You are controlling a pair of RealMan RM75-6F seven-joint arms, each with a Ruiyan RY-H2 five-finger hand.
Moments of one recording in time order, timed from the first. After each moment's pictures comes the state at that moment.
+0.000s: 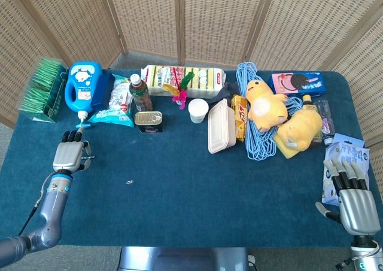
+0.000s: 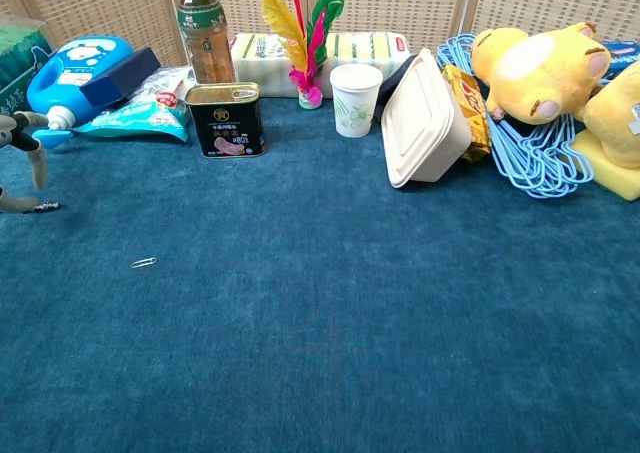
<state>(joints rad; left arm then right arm) -0.52 -1.50 -0.17 -1.36 0.89 1.04 0.51 0.02 -1.14 0.05 -1.68 -1.58 1.56 -0.13</state>
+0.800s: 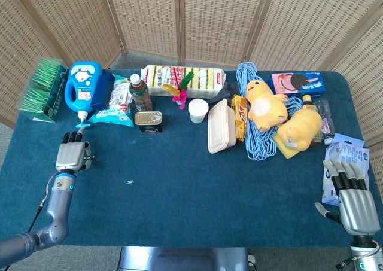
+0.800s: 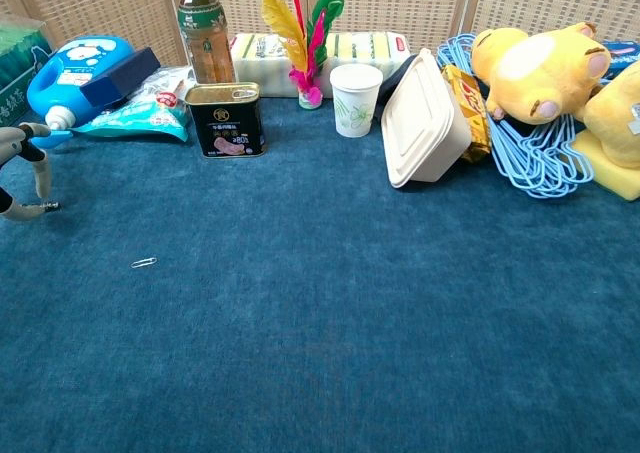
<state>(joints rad) -0.55 -1.56 -0.17 -1.29 0.81 1.05 0.56 0.02 -1.13 0.05 -1.68 -1.58 1.56 -0.12</state>
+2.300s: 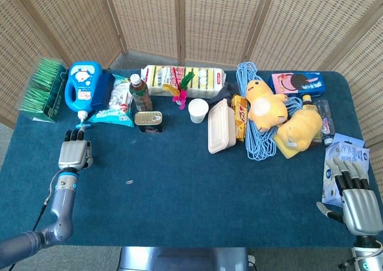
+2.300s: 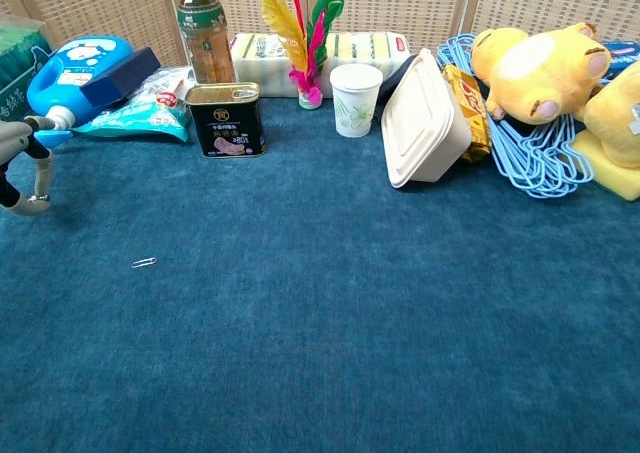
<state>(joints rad) -0.56 -1.60 -0.18 -1.26 0.83 1.08 0.58 0.02 -1.12 0.05 -1.68 -1.58 1.57 -0.07</state>
